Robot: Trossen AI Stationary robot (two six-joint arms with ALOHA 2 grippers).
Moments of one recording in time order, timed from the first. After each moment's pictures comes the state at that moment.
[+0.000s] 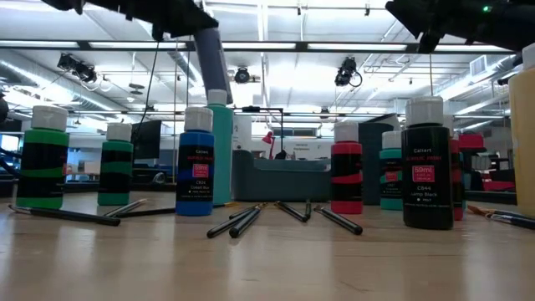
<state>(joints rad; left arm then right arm) 0.08 0.92 0.64 0.32 -0.50 0.13 0.00 0.73 0.18 1.05 0.27 -0.23</state>
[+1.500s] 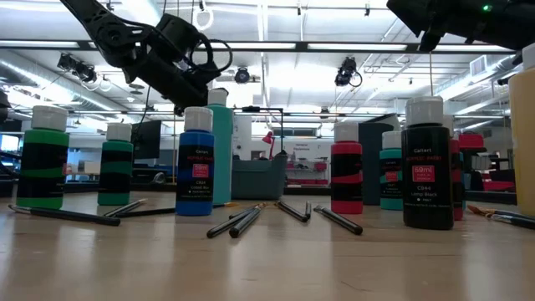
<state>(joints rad) 0.41 1.40 0.64 0.34 -0.35 0.04 0.00 0.73 0.18 1.07 0.28 -0.25</state>
